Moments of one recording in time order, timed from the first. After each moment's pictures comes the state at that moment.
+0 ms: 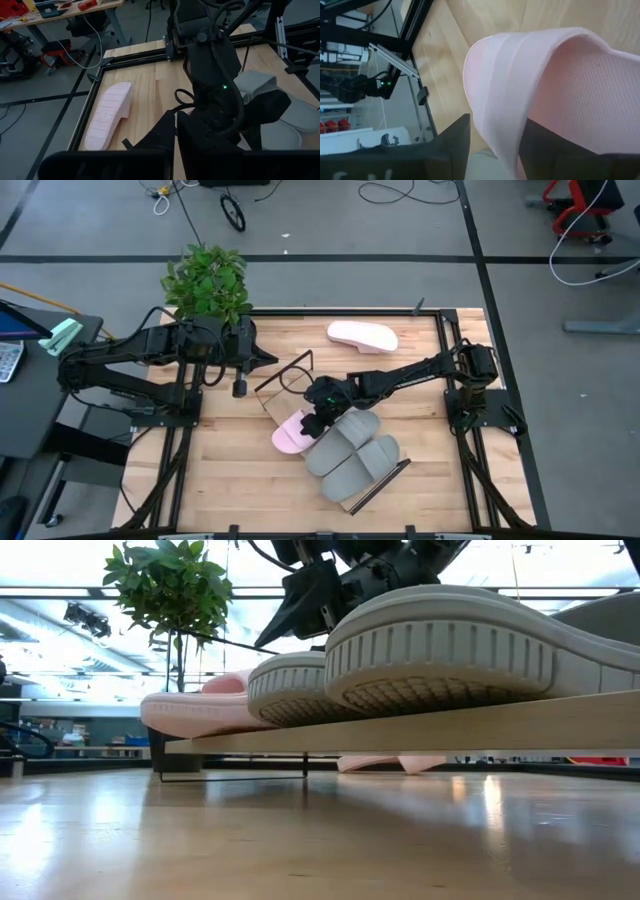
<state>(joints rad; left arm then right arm) 0.05 1.03 1.19 -0.55 -0.05 0.20 0.07 1.91 1.29 -0.07 -0.35 0.99</state>
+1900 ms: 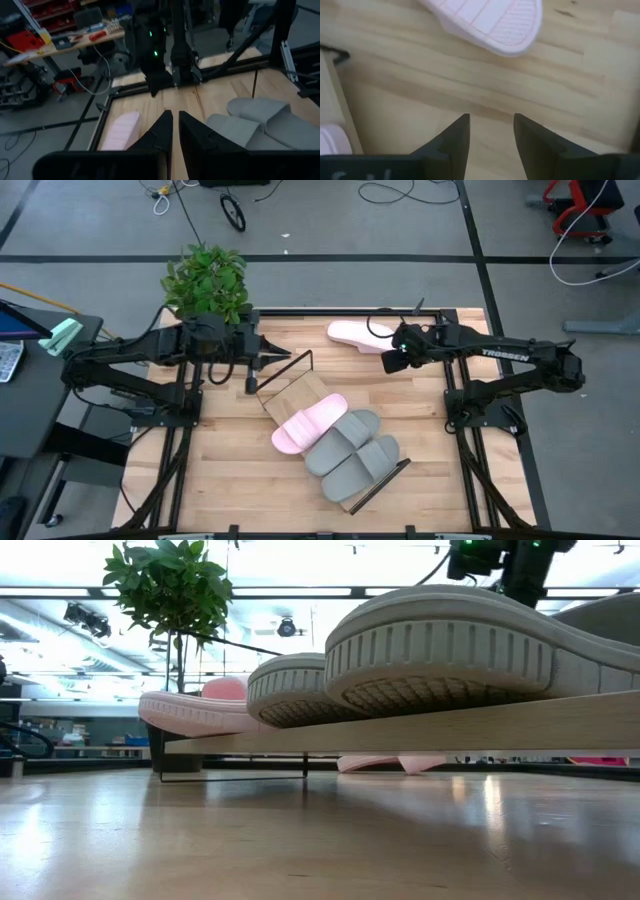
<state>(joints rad) 0.05 1.09 1.20 -0.36 -0.05 0.25 -0.33 1.18 0.95 -0.98 0.20 0.96</state>
